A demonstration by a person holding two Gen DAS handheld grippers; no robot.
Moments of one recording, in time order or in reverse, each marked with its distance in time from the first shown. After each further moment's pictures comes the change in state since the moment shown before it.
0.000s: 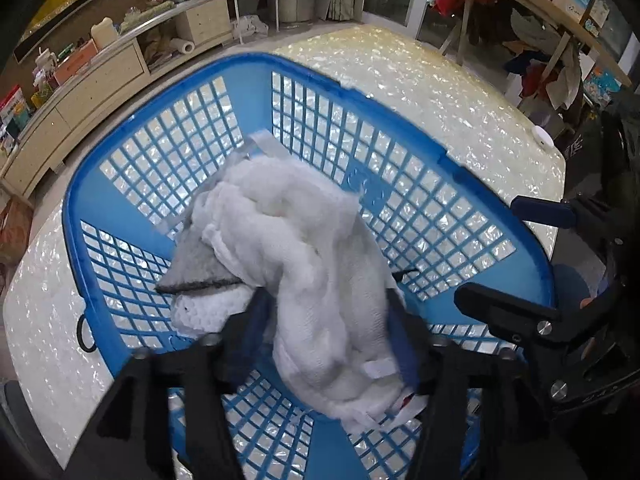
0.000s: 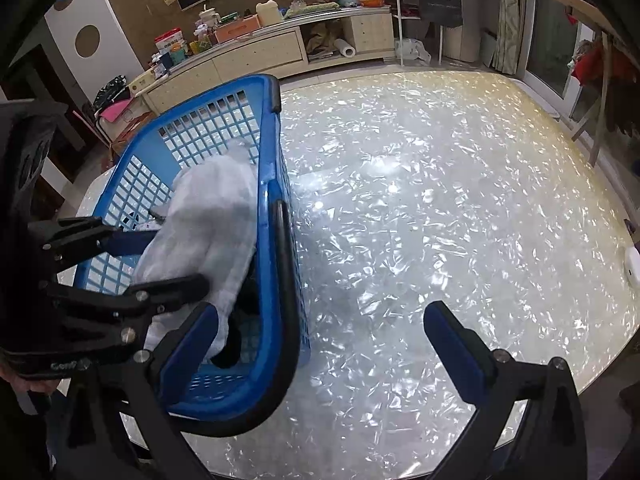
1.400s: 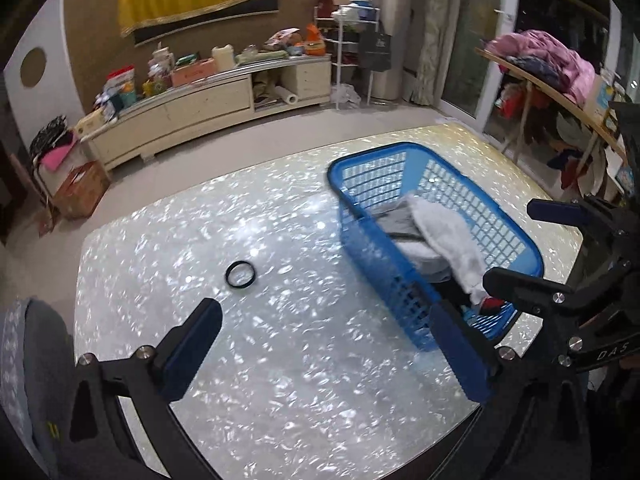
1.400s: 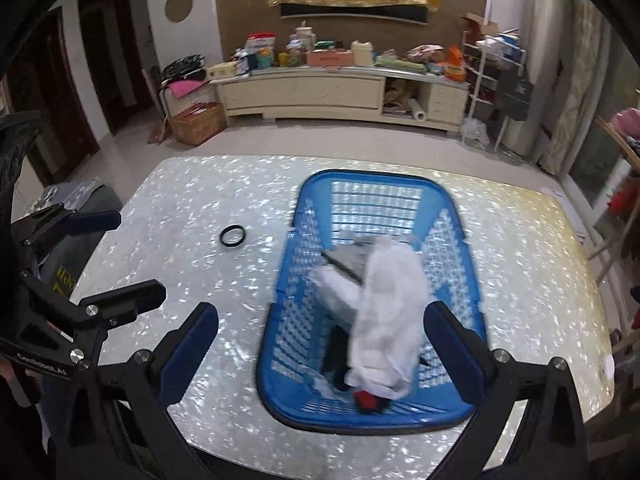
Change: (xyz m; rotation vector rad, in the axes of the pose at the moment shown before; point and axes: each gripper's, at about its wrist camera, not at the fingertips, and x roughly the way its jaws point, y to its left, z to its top) left arm -0.168 0.113 -0.128 -0.248 -0.278 0.176; right arm -0.047 0.135 0.009 -0.312 -0.126 0.030
